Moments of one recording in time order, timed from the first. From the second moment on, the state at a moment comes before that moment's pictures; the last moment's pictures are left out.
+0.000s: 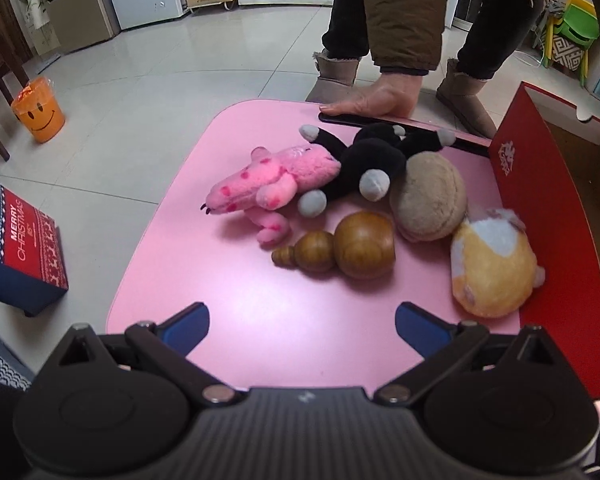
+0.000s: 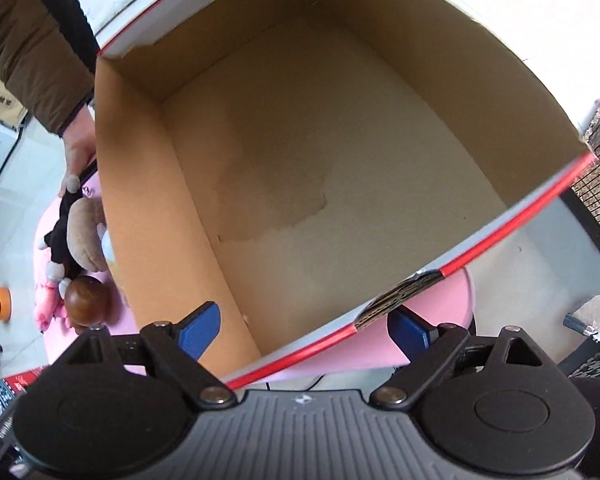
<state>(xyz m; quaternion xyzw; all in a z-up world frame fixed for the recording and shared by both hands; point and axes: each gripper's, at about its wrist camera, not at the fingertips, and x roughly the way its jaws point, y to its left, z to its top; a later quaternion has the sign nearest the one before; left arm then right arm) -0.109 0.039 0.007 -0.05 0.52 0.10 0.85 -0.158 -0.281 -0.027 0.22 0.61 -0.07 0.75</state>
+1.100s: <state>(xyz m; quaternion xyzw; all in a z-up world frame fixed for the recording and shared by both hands) -0.118 0.070 0.032 -0.13 0.52 0.08 0.84 -0.142 -0.238 -0.014 0.19 0.61 -0.02 0.77</state>
